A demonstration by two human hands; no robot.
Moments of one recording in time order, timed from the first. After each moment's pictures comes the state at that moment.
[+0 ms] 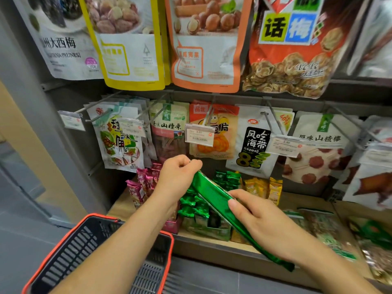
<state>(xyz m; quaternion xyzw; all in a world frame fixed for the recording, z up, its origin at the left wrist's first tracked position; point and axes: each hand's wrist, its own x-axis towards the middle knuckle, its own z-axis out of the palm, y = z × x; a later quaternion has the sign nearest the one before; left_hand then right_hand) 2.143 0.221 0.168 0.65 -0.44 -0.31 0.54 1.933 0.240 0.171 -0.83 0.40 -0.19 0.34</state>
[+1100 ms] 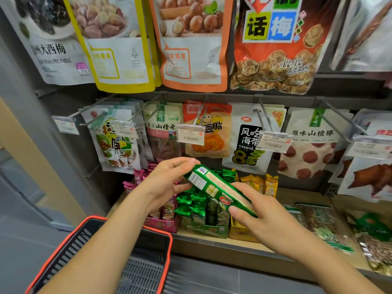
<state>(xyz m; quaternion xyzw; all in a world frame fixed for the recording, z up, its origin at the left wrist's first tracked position) 2.160 0.228 0.173 0.49 -0.44 -0.57 0.49 1.912 0.233 0.157 -0.84 0.40 -0.20 0.30</state>
